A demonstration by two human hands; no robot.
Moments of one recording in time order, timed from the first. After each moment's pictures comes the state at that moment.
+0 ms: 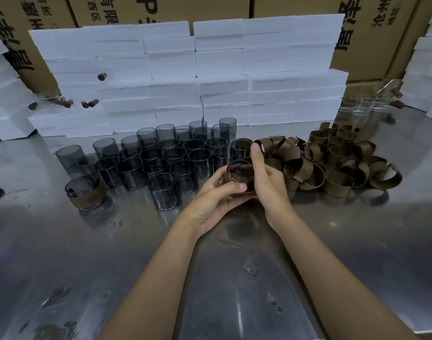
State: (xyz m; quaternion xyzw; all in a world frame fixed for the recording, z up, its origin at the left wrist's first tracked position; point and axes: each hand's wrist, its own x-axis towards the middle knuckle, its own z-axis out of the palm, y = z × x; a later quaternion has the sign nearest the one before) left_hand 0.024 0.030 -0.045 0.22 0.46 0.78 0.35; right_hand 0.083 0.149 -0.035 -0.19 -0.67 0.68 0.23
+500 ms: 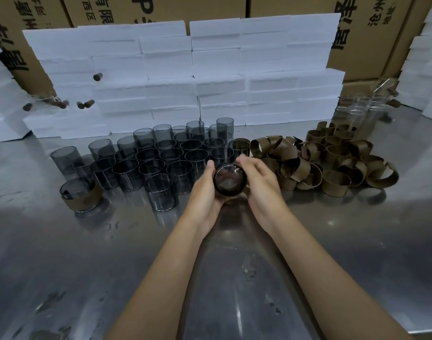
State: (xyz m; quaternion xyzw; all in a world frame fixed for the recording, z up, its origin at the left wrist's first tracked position) left_hand 0.026 0.043 -0.038 0.06 0.51 0.81 0.27; right_hand 0.073 0.142 -0.038 -0.20 -0.56 0.76 0.25
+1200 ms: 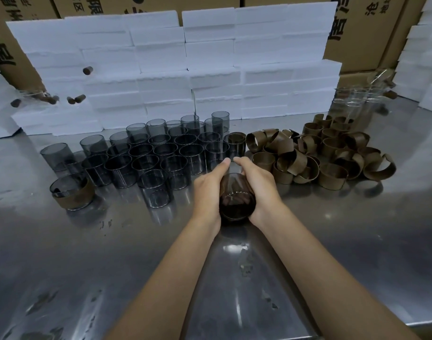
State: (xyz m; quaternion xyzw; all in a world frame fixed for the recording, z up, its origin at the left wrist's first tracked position) left_hand 0.044 0.054 -0.040 0.05 0.56 0.80 0.20; right_hand 0.078 0.140 -0.038 -0.26 -0.47 0.82 0.18
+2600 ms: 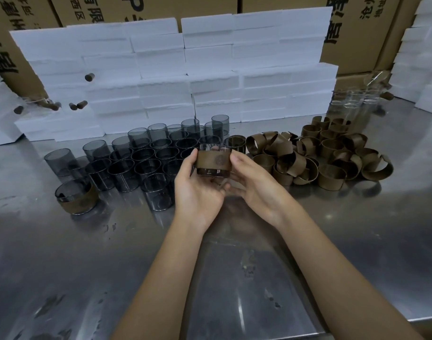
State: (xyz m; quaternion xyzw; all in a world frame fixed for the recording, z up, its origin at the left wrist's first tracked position) left_hand 0.027 0.031 -0.031 0.11 0.33 0.88 0.32; right_hand 0.087 0.156 -0.035 -0.03 -0.60 0.79 0.10
